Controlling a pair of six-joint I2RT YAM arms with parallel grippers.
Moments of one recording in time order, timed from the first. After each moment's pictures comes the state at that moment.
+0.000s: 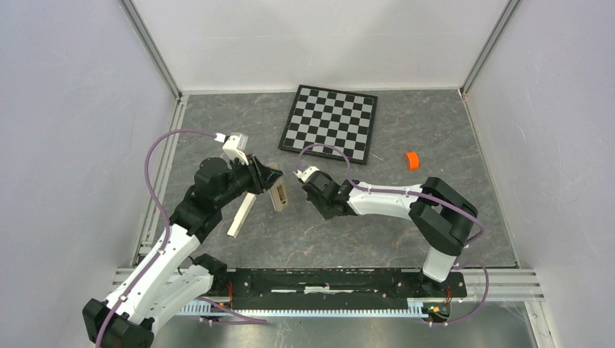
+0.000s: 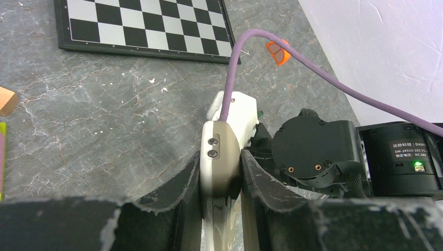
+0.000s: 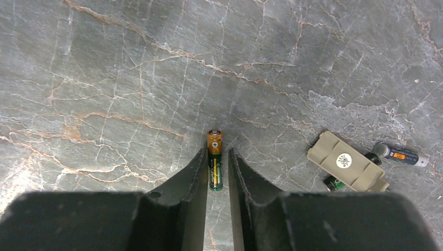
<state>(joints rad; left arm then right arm) -0.46 0.78 0.69 -0.19 0.22 -0.50 0.98 1.76 1.03 -0.37 0.26 0.21</state>
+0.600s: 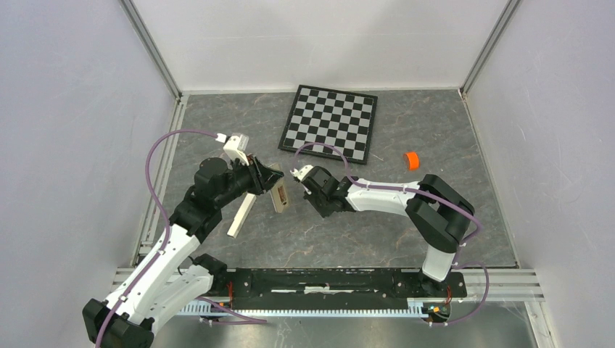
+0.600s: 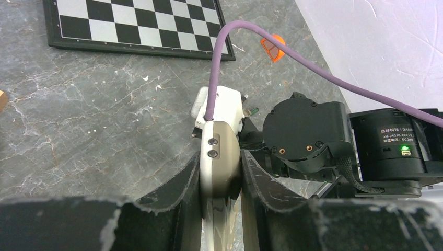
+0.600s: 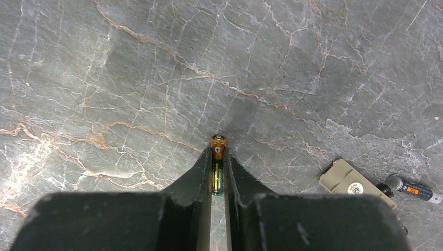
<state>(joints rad) -0.46 0.78 0.69 -0.18 0.24 -0.51 0.96 1.80 1.06 -0.34 0.15 0.14</state>
